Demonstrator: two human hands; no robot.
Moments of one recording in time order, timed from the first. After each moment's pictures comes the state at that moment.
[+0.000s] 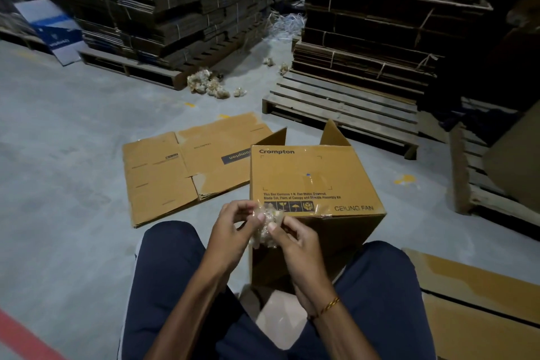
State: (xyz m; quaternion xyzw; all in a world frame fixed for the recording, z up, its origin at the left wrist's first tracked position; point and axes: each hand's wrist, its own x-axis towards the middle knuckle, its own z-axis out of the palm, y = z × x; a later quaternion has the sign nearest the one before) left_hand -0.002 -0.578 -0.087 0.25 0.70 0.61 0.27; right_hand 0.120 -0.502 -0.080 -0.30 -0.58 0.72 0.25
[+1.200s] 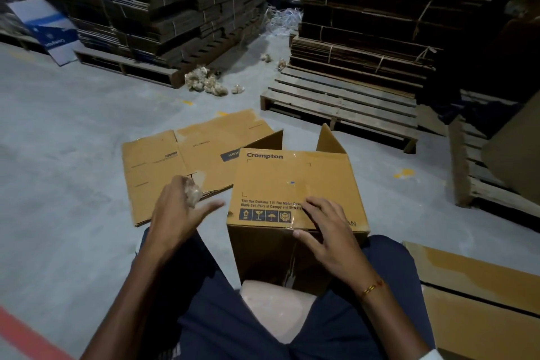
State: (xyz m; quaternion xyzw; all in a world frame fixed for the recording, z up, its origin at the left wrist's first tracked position) left_hand -0.079 -0.616 -0.067 0.29 0.89 0.35 0.08; right_hand 0.165 -0.428 -0.102 -0.25 -0.92 0.26 0.17
